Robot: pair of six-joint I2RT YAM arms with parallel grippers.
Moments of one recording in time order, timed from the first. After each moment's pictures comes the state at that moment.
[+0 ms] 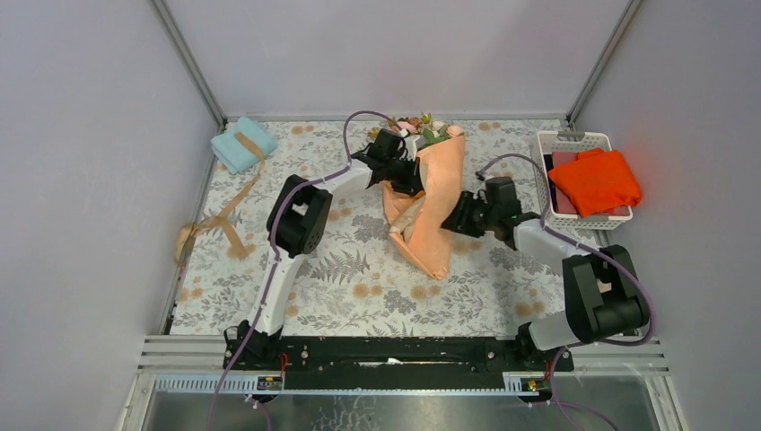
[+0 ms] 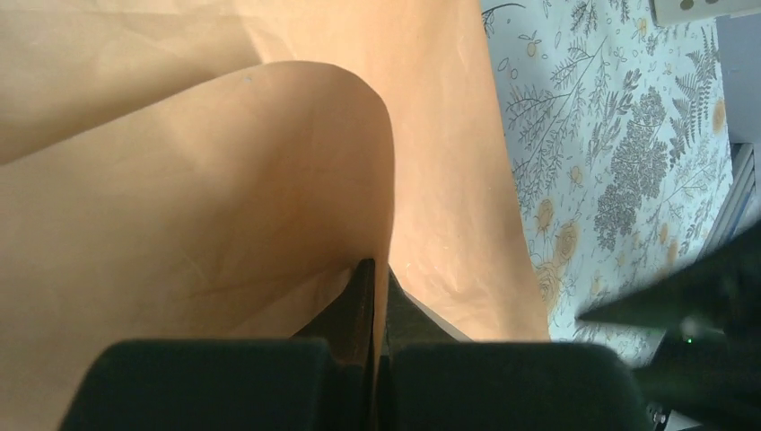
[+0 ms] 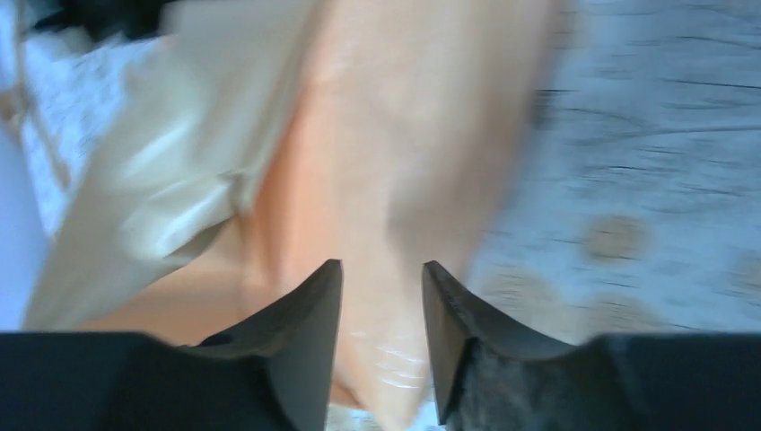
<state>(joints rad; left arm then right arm) -0.50 2.36 1.82 -0.23 0.60 -0.32 0.33 1.44 0.71 -0.02 -0.36 0.57</state>
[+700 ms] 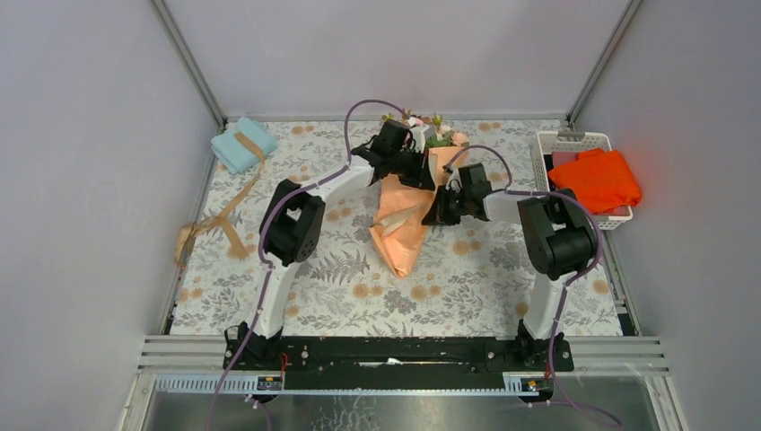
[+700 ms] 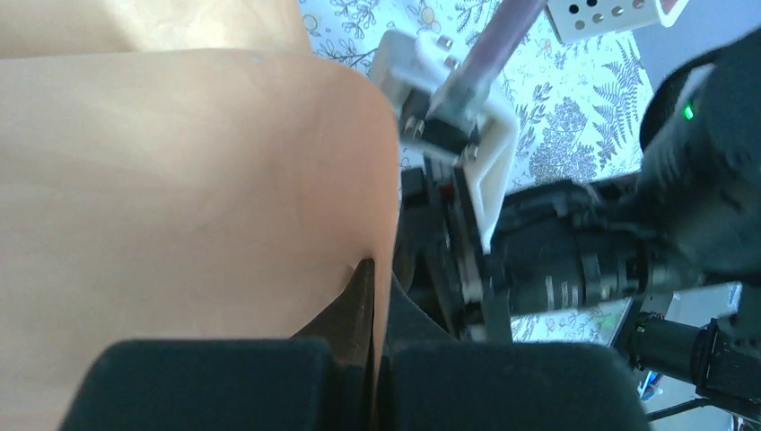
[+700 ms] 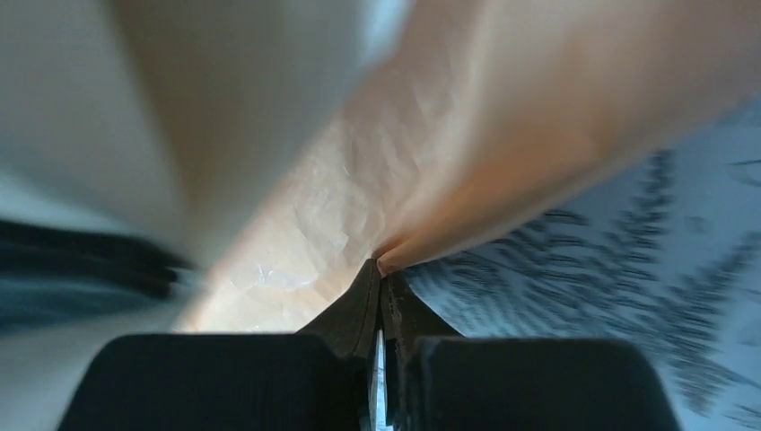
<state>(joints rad) -0.54 2.24 1.82 -0.27 0.58 -0.33 0.28 1.91 1.00 -0.01 -0.54 0.45</state>
